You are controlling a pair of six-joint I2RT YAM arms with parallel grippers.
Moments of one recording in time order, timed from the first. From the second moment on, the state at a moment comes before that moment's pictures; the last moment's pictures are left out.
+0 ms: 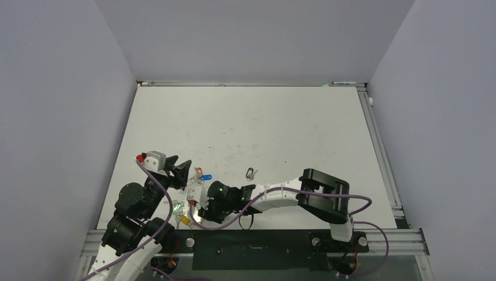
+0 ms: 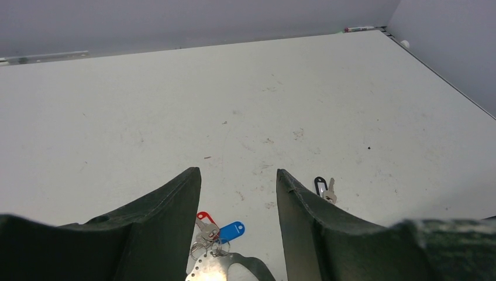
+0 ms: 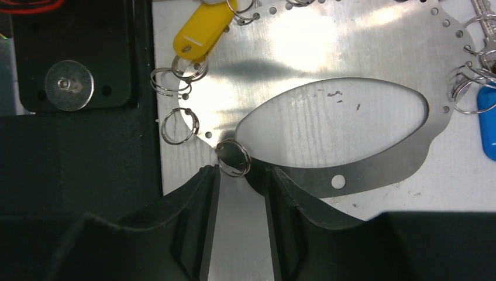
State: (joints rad) left arm -0.51 0.19 0.54 -0.36 -0.13 -0.15; right arm 1.31 1.91 1.09 0.08 -0.20 -0.10
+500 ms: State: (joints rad) left arm -0.51 0.19 0.53 -0.36 -0.13 -0.15; right arm 1.32 1.94 1.12 0.08 -0.13 -0.16
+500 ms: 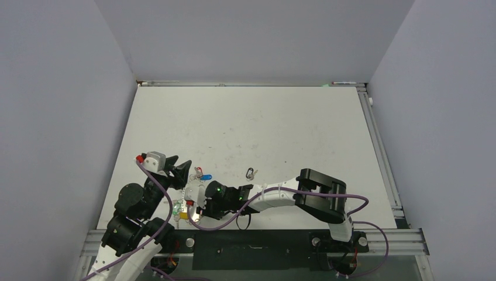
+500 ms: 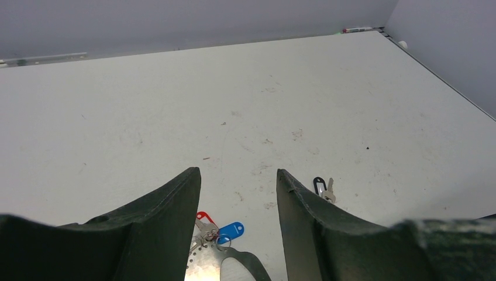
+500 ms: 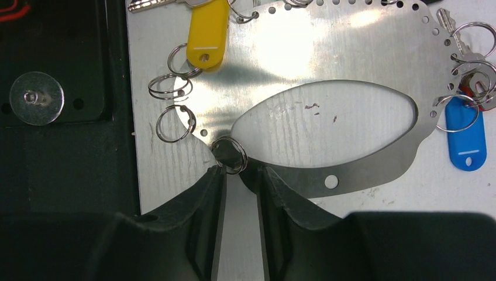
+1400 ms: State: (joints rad) left arm -0.51 0.18 0.53 -0.36 -0.13 -0.15; right arm 1.32 1.97 1.18 0.12 -0.14 -0.20
